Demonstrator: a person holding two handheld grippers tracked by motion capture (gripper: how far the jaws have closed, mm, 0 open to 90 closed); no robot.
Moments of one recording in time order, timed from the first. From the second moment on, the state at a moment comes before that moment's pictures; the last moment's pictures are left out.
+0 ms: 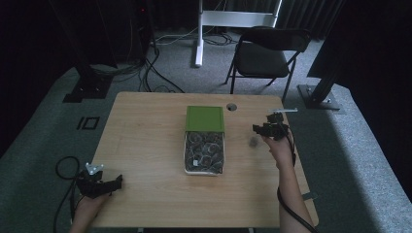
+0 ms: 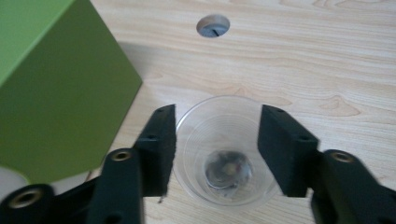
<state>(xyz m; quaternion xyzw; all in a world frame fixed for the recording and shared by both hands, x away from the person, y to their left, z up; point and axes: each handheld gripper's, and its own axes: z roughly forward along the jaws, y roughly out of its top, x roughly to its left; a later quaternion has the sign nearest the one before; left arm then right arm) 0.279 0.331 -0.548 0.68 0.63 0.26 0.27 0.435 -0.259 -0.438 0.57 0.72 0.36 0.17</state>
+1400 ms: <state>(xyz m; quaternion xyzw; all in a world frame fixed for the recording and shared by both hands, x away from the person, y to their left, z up) 0.279 0.331 -0.548 0.68 0.63 0.26 0.27 0.351 -0.278 -0.482 0.56 0.71 0.39 0.17</state>
